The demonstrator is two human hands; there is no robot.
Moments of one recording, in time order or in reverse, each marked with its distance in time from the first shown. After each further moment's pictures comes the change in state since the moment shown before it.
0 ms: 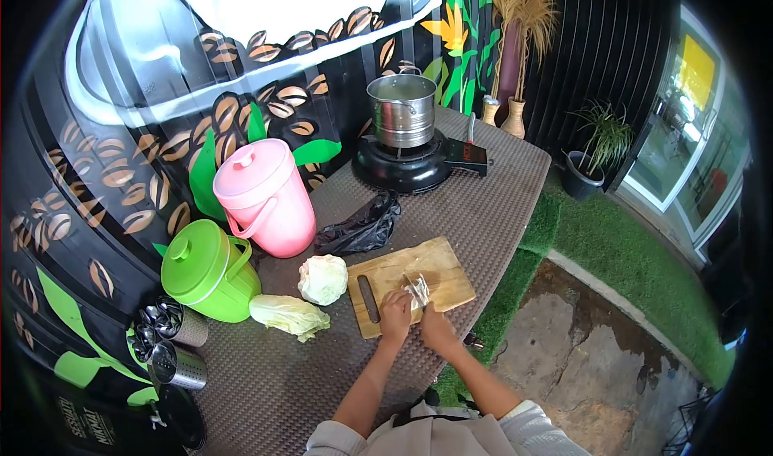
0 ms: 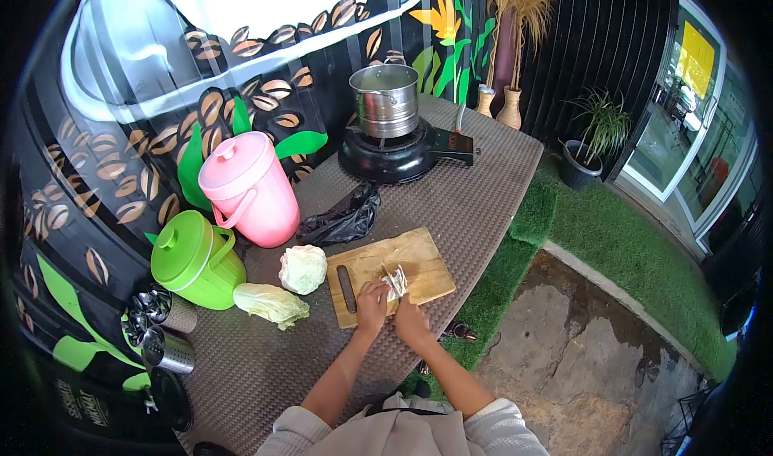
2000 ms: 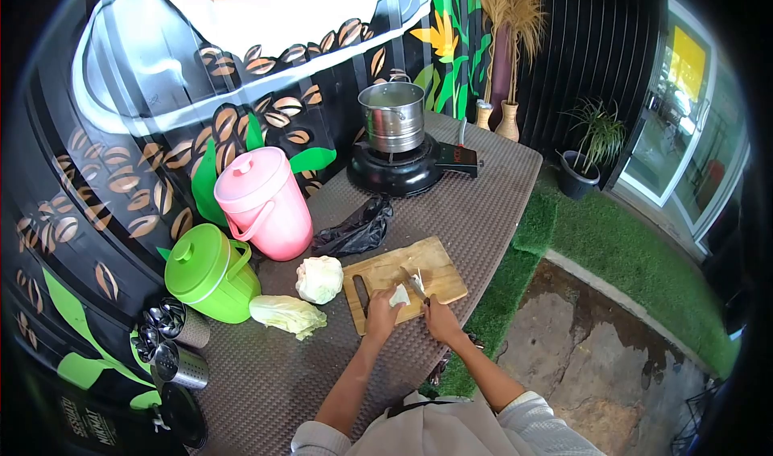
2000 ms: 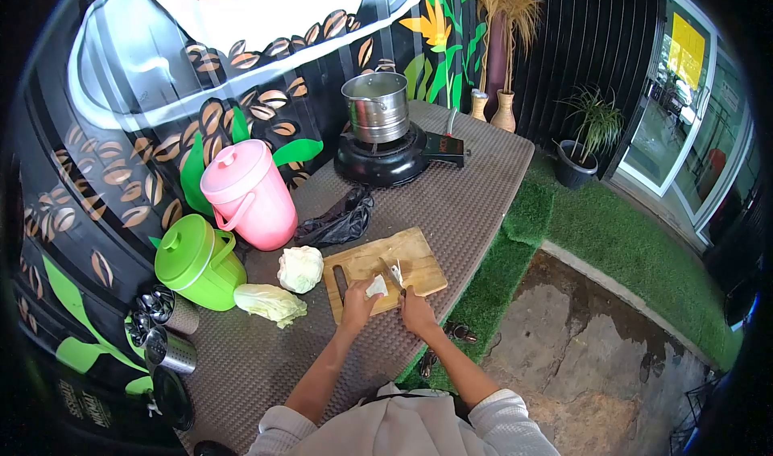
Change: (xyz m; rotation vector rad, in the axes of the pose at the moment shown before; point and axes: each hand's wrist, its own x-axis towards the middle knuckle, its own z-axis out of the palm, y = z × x) left_hand 0.007 0.013 -0.038 0.082 -0.293 -0.064; right_hand 0.008 0.039 -0.001 0.295 0.043 -0.068
